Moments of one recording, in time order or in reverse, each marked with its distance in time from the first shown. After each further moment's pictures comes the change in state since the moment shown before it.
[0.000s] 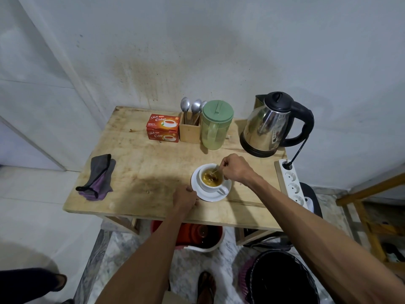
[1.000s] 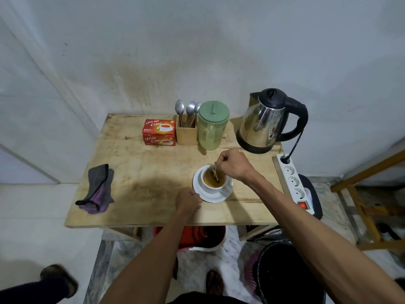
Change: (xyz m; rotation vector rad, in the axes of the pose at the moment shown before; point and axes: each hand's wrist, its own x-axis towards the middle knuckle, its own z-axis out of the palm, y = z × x) left_hand 0.006 0.003 -0.010 0.048 -0.122 0.000; right_hand -0.003 -0.016 0.002 0.169 0.137 0.011
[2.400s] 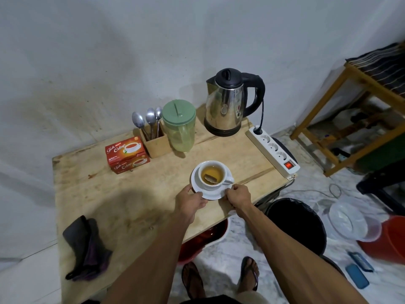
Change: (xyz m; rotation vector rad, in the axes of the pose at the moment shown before) left_hand 0.037 0.015 -0.002 -0.111 -0.324 -0.059; right_hand -0.044 0.072 0.108 0.614 0.443 0.726
